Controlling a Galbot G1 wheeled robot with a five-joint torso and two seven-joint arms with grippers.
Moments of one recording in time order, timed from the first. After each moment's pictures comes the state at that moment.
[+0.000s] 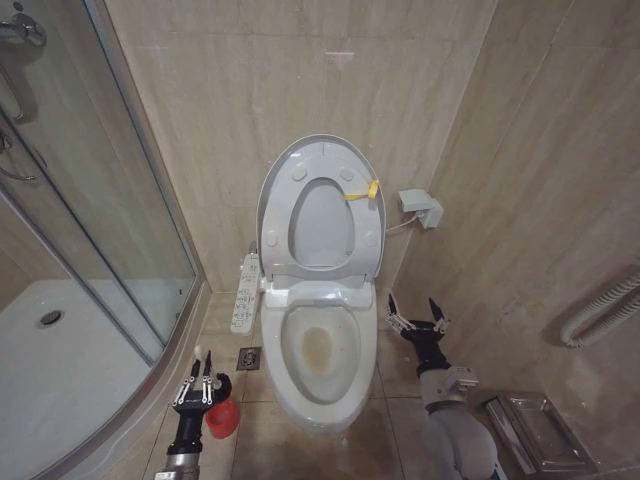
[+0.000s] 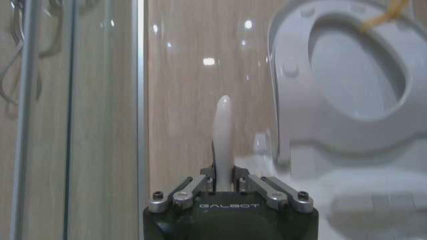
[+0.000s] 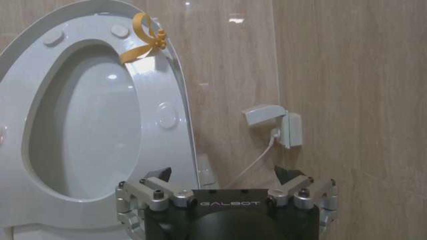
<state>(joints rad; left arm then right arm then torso) 1.40 -1.30 -0.41 -1.43 -0.12 -0.82 -0.16 -1.40 1.48 0.55 2.02 0.20 0.03 0.10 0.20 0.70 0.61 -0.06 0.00</state>
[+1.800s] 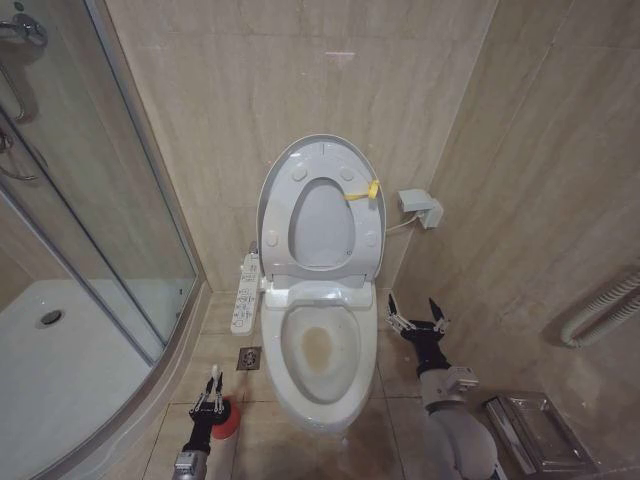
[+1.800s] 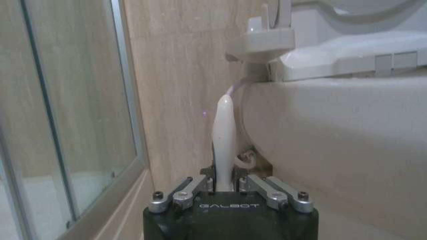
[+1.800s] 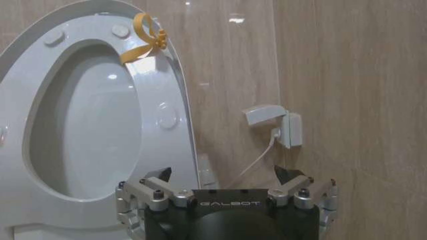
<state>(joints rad) 1.12 -1.31 -0.31 -0.88 -0.18 -0.82 -0.06 -1.40 1.48 0.55 2.02 0.20 0.03 0.10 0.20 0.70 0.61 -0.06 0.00</state>
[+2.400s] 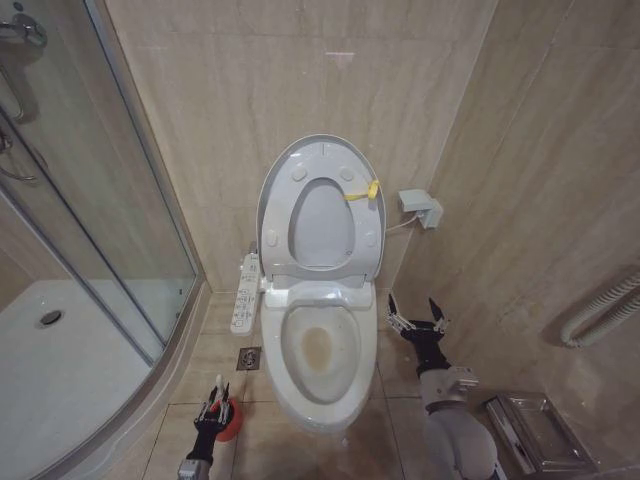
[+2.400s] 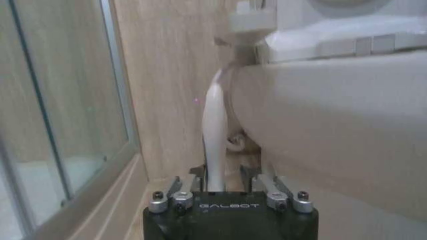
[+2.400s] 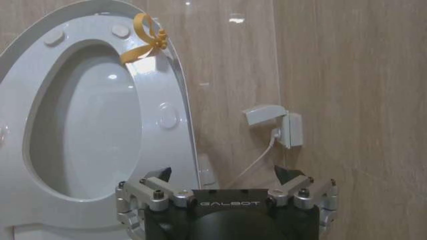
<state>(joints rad) 1.17 -1.30 -0.30 -0.90 -0.17 -0.80 -0.06 -1.40 1.48 0.55 2.02 0.20 0.03 0.10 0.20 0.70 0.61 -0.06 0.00</state>
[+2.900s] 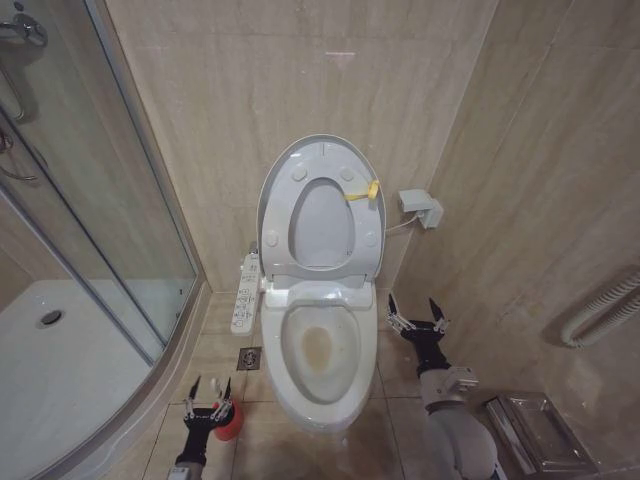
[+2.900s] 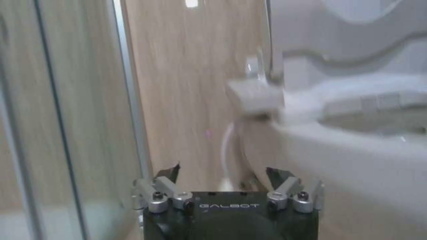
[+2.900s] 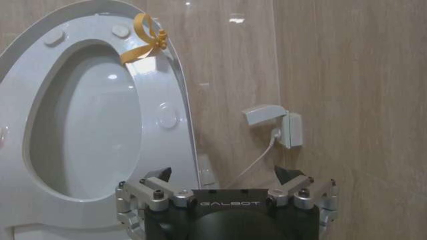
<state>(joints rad) 1.34 -1.29 -0.39 -1.25 -0.08 -0.74 -0.15 -1.40 1.48 0.55 2.02 0.20 0.03 0.10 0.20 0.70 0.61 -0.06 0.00</state>
